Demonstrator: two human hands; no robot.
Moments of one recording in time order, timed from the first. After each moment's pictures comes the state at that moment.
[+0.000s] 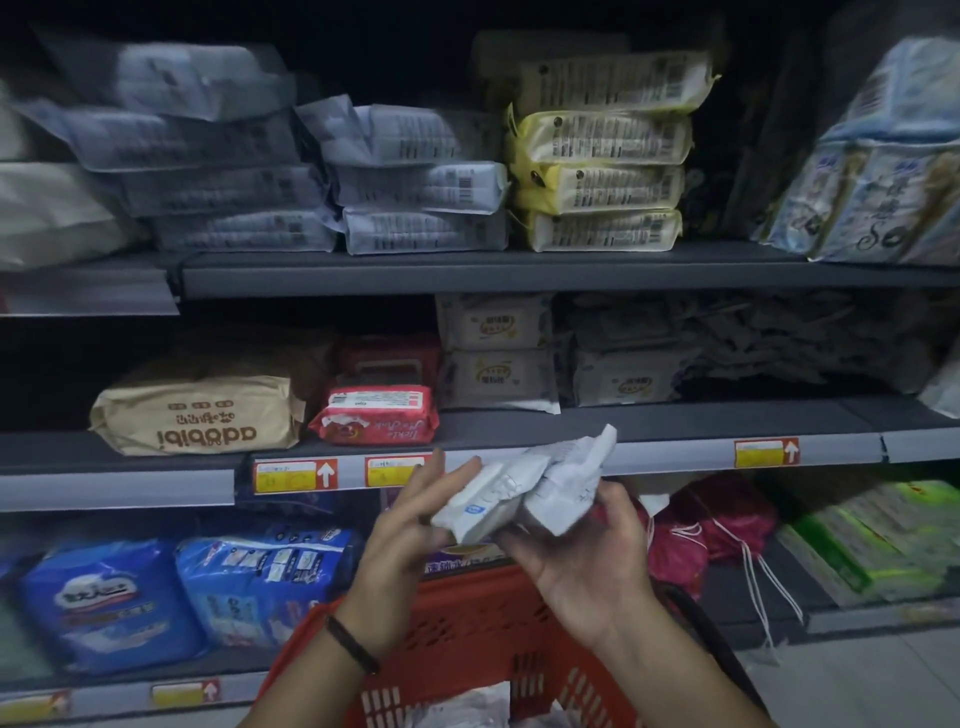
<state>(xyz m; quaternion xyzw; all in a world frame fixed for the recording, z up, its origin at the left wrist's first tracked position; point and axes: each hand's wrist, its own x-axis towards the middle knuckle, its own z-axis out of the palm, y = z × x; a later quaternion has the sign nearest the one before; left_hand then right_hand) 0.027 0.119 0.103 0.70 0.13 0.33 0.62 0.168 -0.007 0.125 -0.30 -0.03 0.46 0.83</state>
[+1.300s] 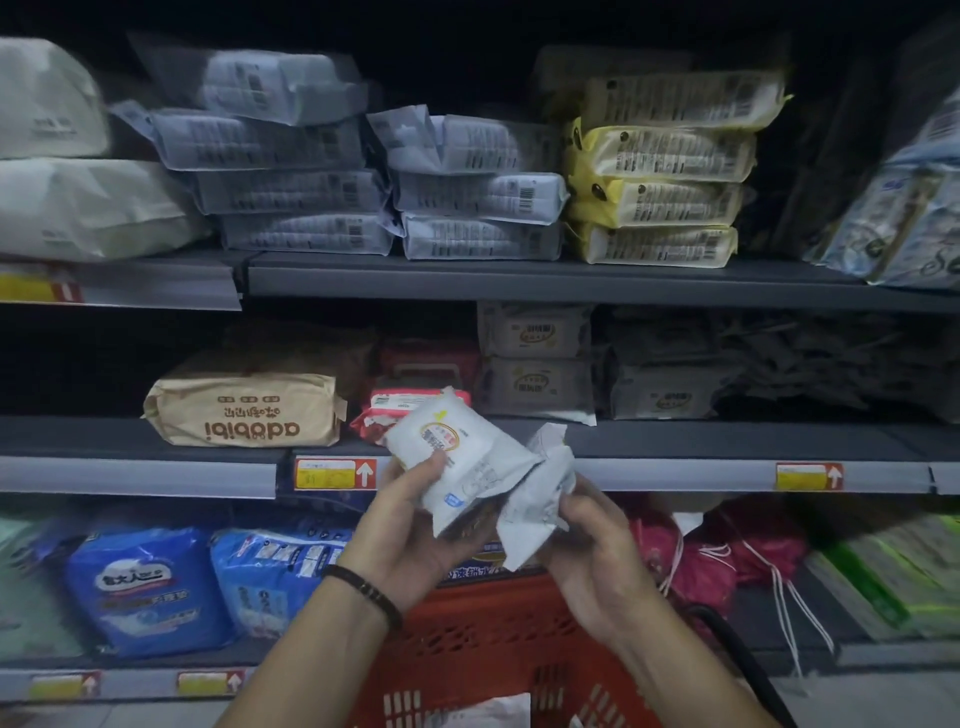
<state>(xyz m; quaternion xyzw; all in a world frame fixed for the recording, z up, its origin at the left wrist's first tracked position) 0.015 0.145 0.147 0.28 0.23 0.30 0.88 0.165 0.028 0.108 -0.41 -0.23 0.41 0.78</state>
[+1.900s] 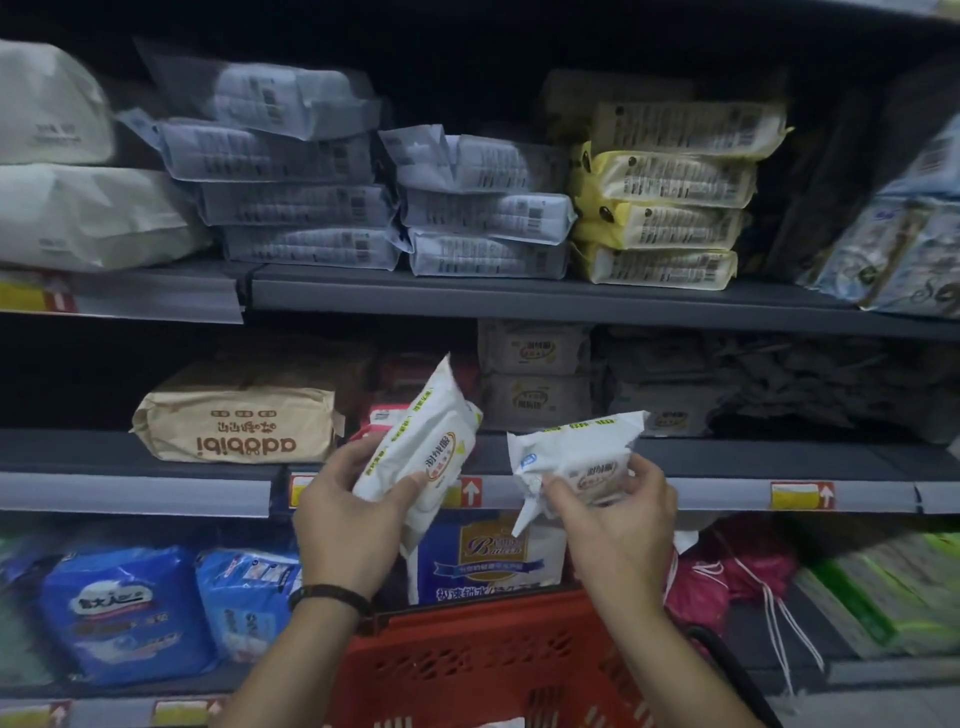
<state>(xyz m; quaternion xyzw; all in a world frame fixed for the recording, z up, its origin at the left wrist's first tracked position) -0.008 0.175 0.147 0.60 0.39 0.51 0.48 0.169 0.038 0.135 -0.79 -0.20 -0.05 0.58</state>
